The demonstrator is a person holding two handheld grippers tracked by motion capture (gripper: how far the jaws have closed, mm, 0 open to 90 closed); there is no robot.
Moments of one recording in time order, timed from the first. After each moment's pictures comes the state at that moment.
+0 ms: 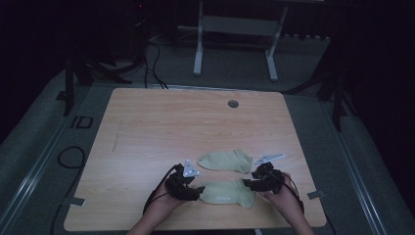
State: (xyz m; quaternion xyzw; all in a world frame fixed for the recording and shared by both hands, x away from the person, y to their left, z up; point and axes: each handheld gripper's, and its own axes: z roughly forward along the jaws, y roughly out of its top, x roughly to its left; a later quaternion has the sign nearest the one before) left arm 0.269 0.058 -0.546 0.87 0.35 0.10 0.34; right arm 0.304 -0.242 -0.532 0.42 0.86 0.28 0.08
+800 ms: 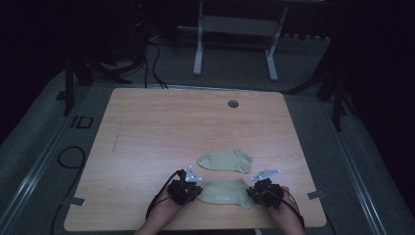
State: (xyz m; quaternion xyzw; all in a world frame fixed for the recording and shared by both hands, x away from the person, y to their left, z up) left arm 0.265 0.053 -0.560 0.87 0.34 0.08 0.34; right arm 0.268 -0.235 -0.547 0.39 0.88 0.25 0.13
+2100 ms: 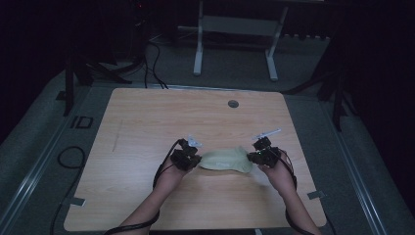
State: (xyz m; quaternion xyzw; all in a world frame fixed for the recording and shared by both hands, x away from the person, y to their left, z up) left arm 0.353 0.052 -0.537 0.85 0.40 0.12 0.32; right arm 0.376 -0.233 -0.510 0.46 0.84 0.25 0.12
